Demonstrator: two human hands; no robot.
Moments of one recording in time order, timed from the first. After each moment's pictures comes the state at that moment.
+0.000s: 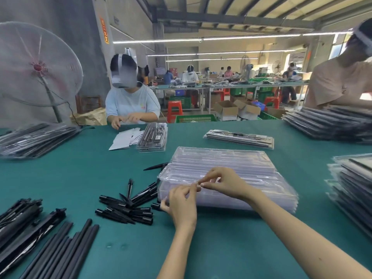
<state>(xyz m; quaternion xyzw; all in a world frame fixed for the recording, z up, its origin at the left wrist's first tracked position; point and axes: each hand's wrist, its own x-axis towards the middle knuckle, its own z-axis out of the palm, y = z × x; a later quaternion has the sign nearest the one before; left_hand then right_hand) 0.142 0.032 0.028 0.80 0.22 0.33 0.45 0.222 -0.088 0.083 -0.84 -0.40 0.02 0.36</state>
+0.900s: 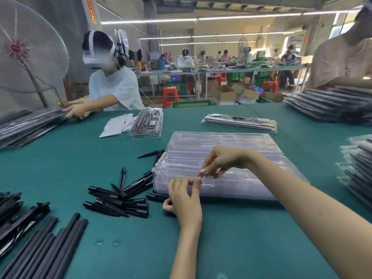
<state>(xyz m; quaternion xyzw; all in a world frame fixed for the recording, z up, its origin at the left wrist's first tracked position) 0.150 0.024 0.000 0.78 0.22 0.35 0.48 0.262 -0.070 0.106 -0.83 -0.31 0.31 0.34</state>
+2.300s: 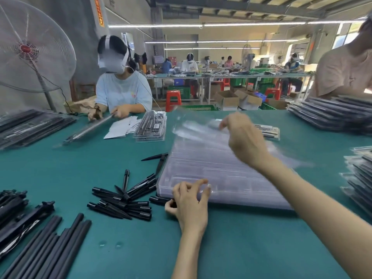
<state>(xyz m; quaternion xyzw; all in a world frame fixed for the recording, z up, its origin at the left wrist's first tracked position) 0.152 0.028 -0.009 0.87 0.20 0.25 0.38 0.237 -0.080 0.140 -0.88 -0.30 -0.31 0.22</state>
